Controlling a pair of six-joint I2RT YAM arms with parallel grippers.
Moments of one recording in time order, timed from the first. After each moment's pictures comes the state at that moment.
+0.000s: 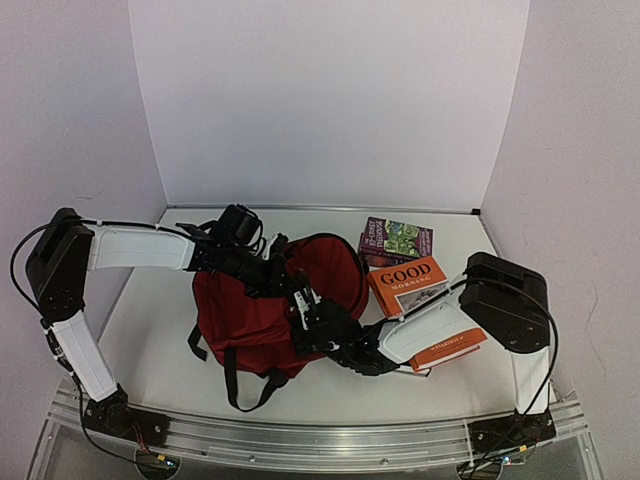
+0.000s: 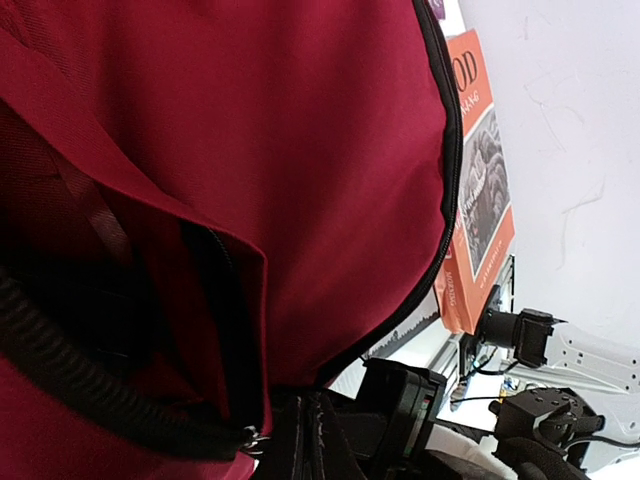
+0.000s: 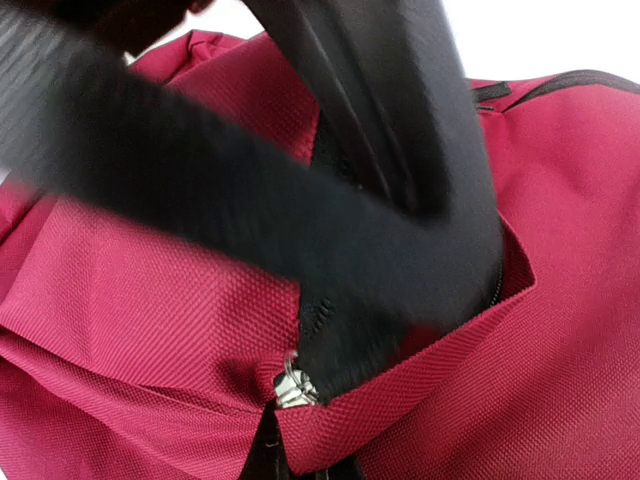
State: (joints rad) left arm -0.71 1.74 1.14 -0.23 0.55 -0.70; right arm 1.16 2.10 1.08 0.51 0.44 0.27
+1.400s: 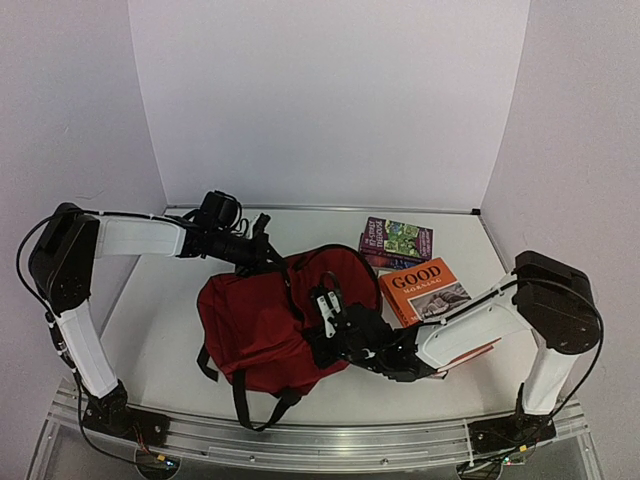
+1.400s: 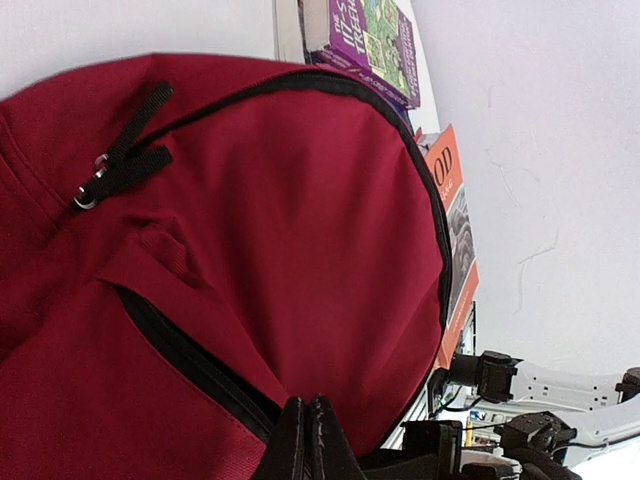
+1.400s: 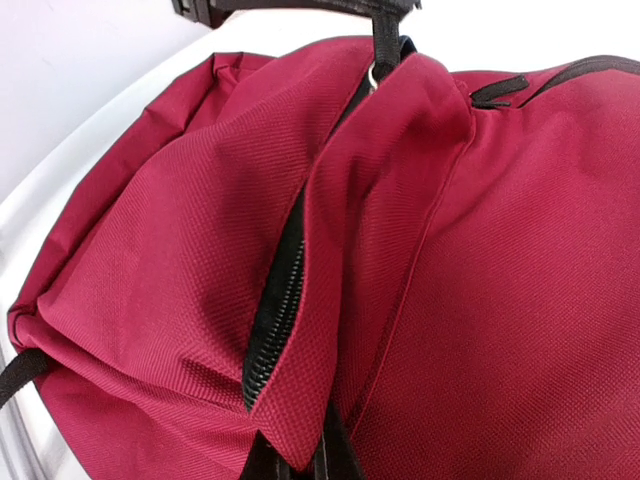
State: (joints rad) left arm -0.53 1.79 1.17 -0.10 0.66 -0.71; right arm 1.20 1.85 0.85 0.47 0.31 0.41
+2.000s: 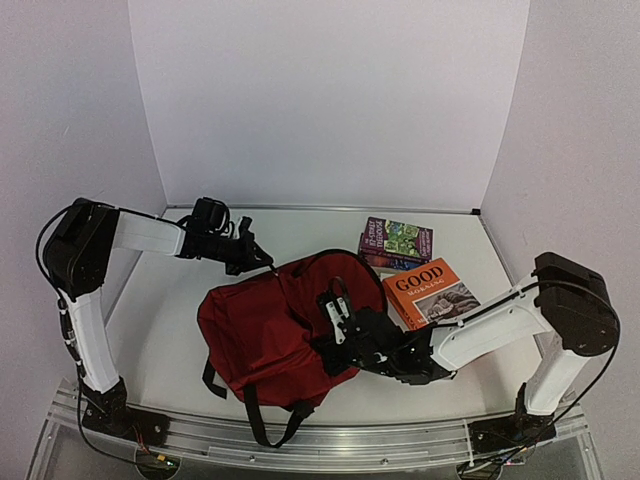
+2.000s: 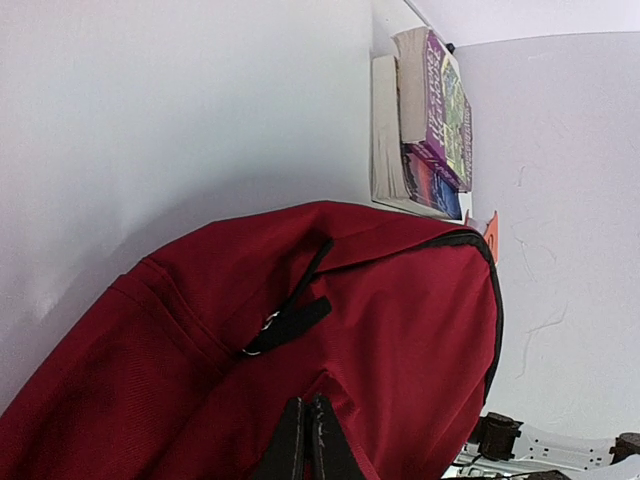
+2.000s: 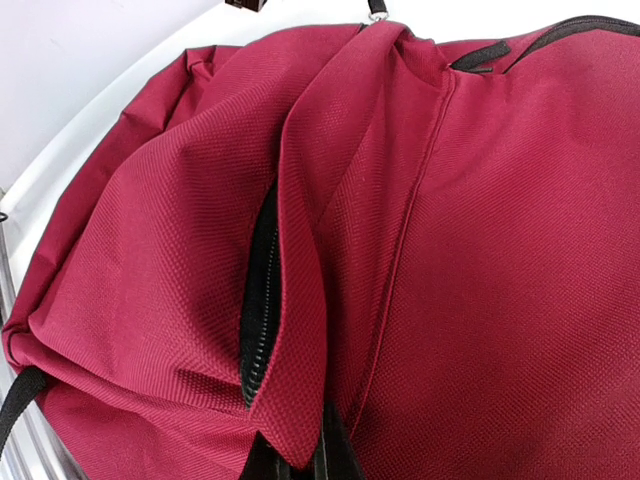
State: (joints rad) left arm -0.41 1.92 1.17 0.03 0.65 -0.75; right arm 1.22 1.76 0.79 0.39 0.28 0.47
